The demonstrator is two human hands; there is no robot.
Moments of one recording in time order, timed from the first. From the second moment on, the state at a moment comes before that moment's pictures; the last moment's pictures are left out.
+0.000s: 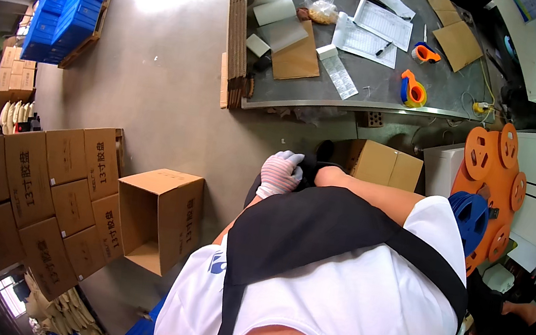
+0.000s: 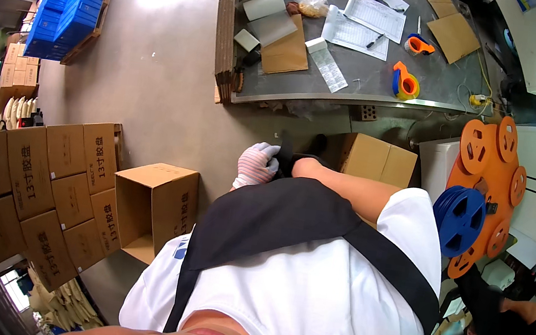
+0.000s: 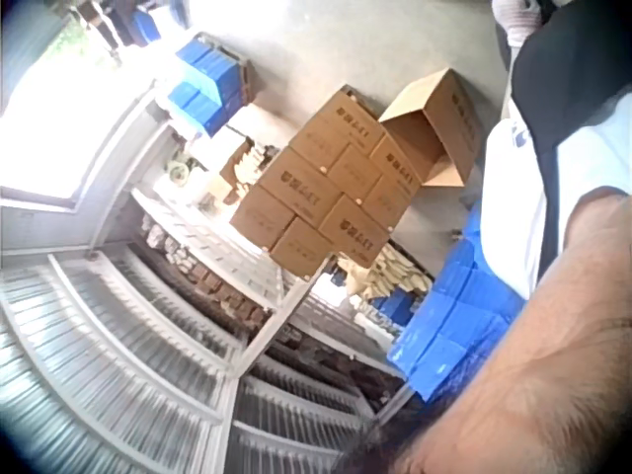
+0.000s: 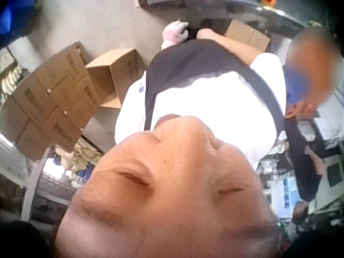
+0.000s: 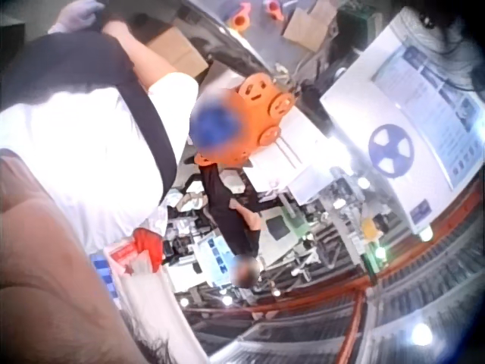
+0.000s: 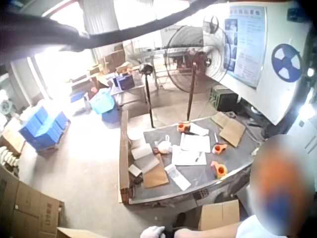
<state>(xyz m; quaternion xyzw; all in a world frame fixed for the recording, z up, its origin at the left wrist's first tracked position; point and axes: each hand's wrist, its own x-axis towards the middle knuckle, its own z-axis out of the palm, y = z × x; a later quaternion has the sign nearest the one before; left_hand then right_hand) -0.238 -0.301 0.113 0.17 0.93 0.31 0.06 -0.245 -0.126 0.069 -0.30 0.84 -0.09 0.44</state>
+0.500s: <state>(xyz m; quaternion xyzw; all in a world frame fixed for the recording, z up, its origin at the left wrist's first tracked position) -0.373 -0.223 0.127 0.31 0.89 0.26 0.18 -0.308 -0.044 0.186 -0.16 0.79 -0.45 0.38</state>
